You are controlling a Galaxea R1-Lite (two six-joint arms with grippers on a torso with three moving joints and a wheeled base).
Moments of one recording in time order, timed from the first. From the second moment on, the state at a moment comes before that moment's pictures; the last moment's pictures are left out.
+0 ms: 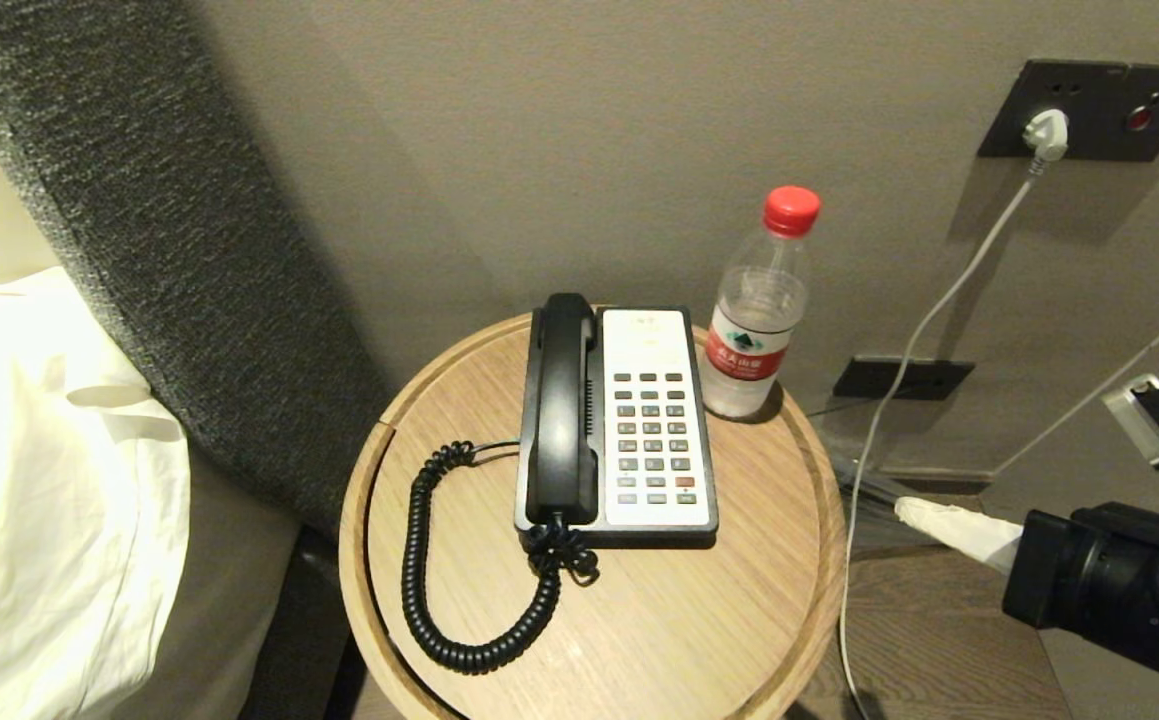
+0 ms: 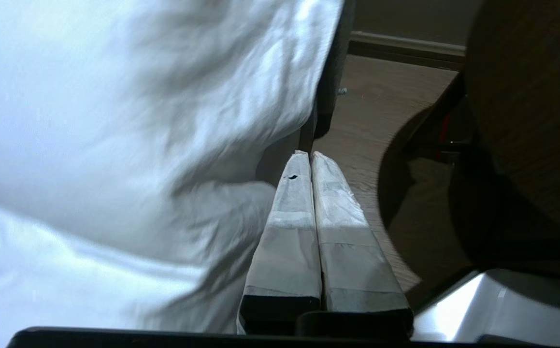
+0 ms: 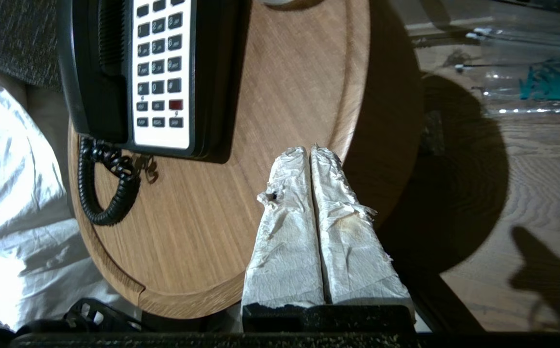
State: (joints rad) left arm 0.08 0.28 -0.12 0.11 0.10 0.04; right arm 0.57 1.20 -0.38 -0.51 -0.03 0.53
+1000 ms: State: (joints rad) left arm 0.01 0.04 -0.01 0.01 -0.01 0.07; right arm 0.57 1.24 -0.38 -0.53 -0.03 0.53
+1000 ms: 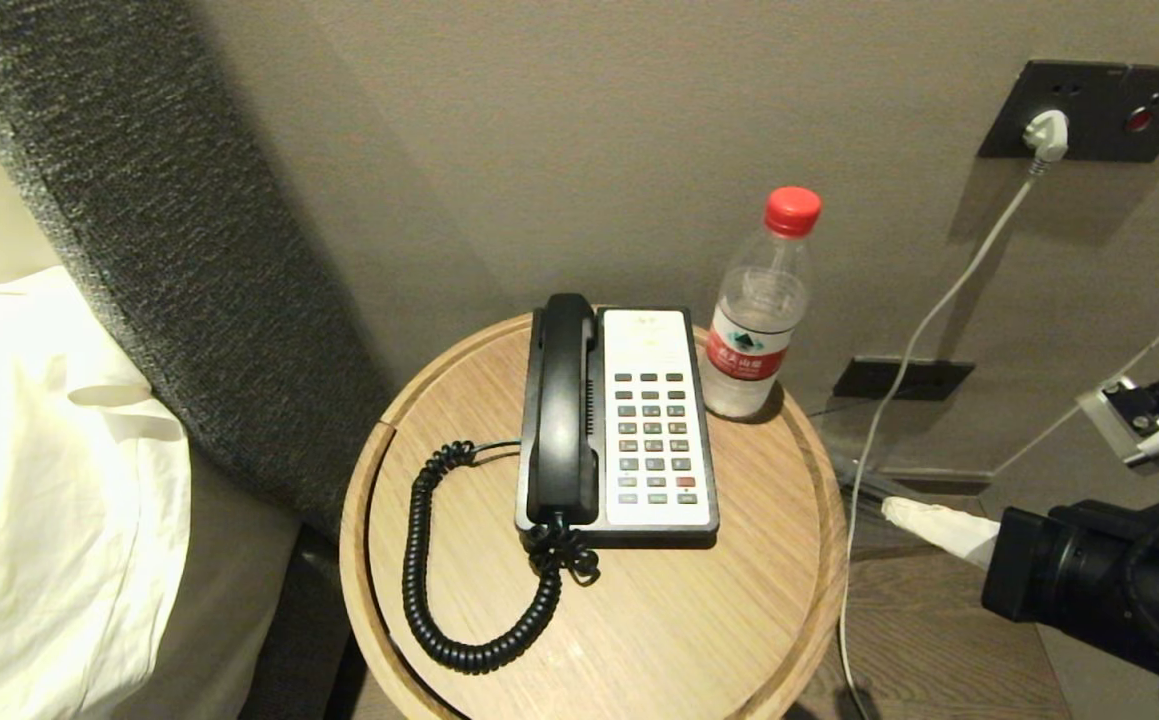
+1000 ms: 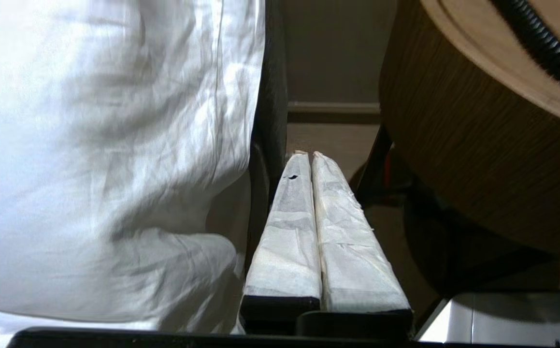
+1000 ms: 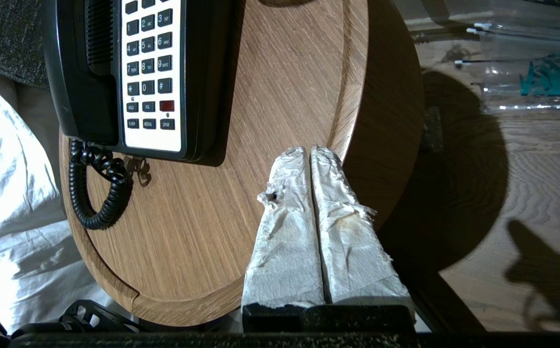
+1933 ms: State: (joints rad) left arm 0.00 0.00 0.00 0.00 -0.01 0.08; right arm 0.39 0.93 -0.09 -0.54 -0.05 0.50
